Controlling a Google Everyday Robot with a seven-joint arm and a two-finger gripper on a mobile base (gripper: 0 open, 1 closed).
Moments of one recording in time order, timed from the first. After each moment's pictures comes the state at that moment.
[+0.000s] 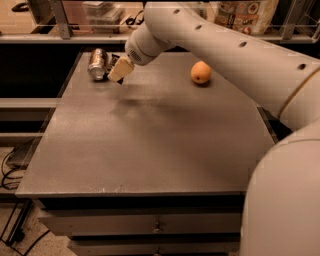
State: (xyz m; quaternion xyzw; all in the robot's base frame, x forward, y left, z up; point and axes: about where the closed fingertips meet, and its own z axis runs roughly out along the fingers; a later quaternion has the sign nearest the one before) arm 0.740 0.109 0.910 -0.51 0.75 0.08 0.42
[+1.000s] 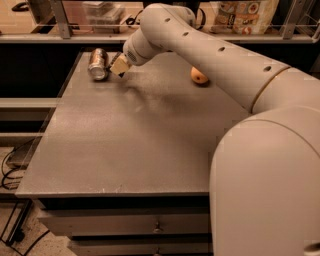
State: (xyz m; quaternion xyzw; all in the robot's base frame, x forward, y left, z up) arm 0.788 0.122 0.883 -0.47 0.77 0.11 0.42
